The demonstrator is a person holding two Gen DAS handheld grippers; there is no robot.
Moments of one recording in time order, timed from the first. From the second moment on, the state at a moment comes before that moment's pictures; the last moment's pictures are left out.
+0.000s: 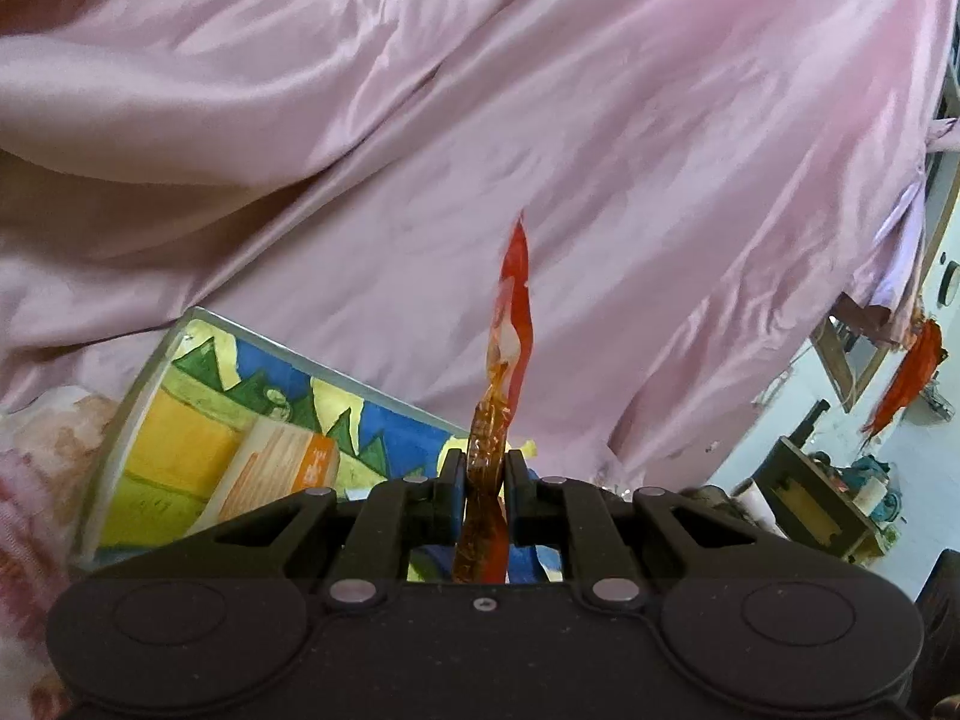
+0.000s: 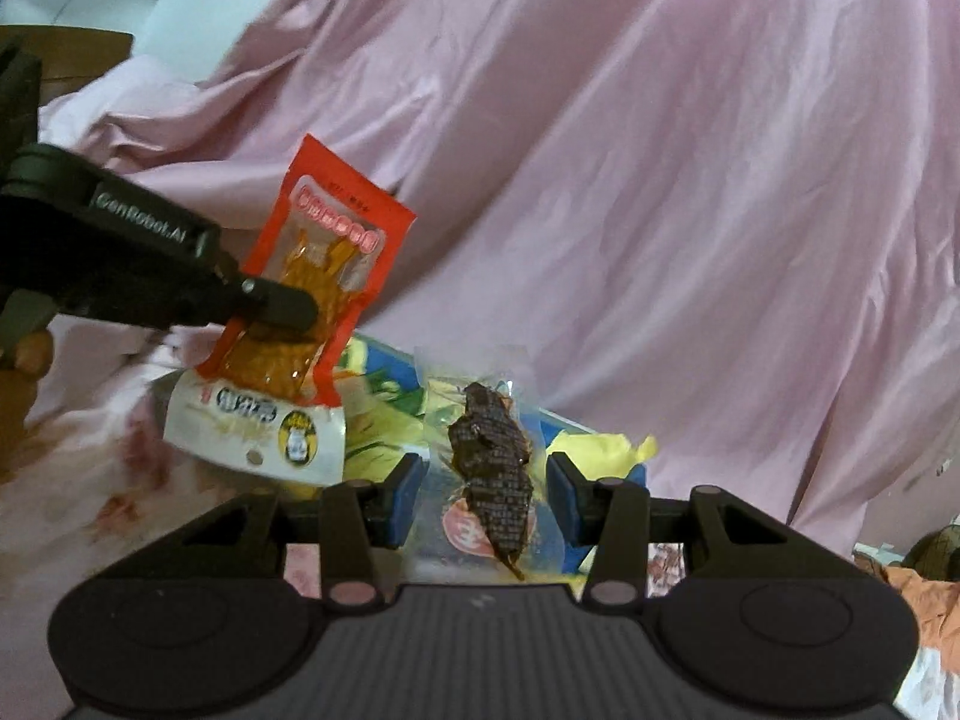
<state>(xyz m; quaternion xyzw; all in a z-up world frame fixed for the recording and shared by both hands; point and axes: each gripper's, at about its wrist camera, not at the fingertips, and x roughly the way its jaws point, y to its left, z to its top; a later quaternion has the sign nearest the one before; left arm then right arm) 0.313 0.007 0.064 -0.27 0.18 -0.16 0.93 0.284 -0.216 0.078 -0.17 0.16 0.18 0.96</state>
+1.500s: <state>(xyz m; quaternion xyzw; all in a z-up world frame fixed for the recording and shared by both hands) 0.261 -0.010 0.077 -0.17 0.14 -0.10 0.97 0.253 -0.246 0.079 -0.04 0.11 0.12 0.99</state>
